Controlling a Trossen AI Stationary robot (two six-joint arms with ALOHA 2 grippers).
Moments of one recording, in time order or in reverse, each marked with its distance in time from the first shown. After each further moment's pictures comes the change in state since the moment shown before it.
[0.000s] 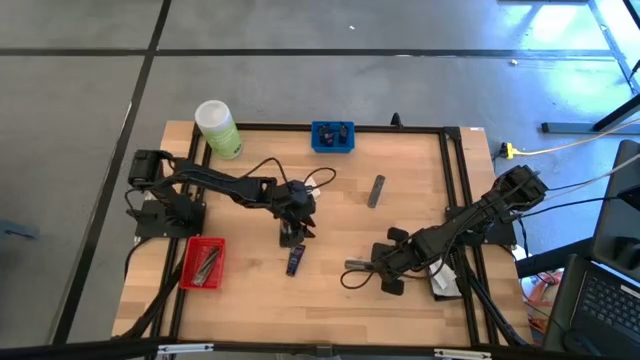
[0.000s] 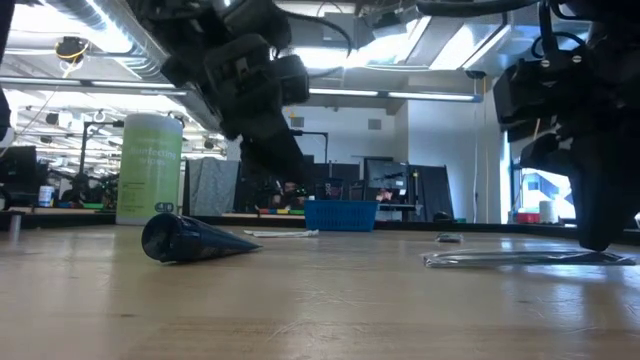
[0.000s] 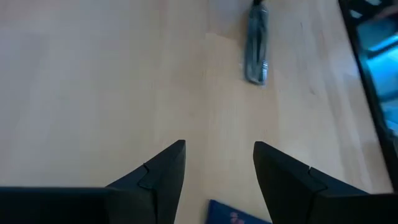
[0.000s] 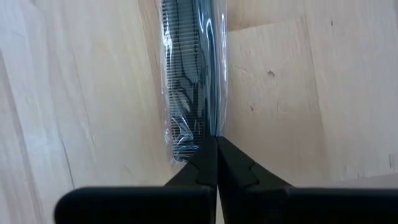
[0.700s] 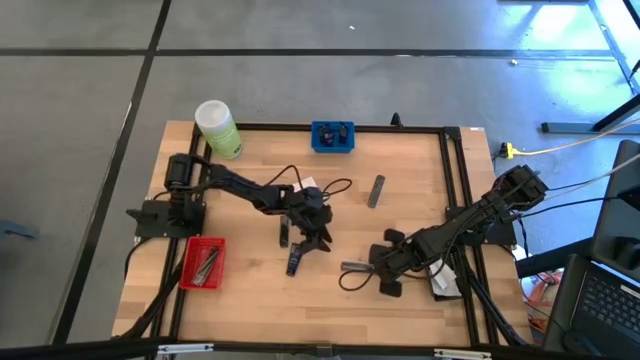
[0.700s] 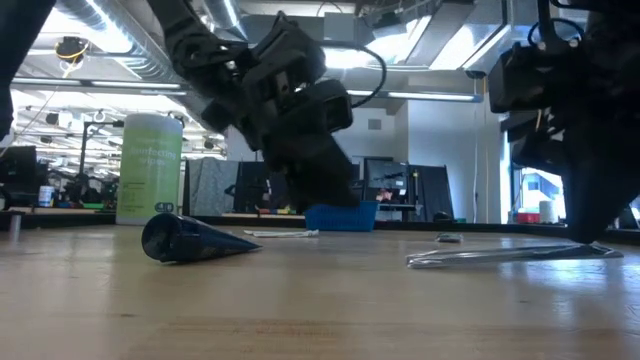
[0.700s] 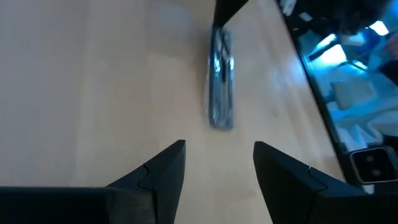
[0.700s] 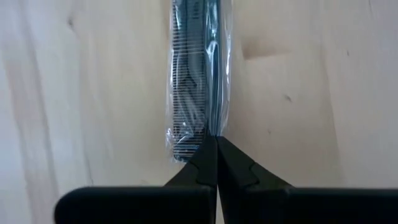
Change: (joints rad) left arm -0.003 0.272 0.099 0.294 0.231 -0.053; right arm 0.000 -0.002 0.003 0.062 0.000 -0.030
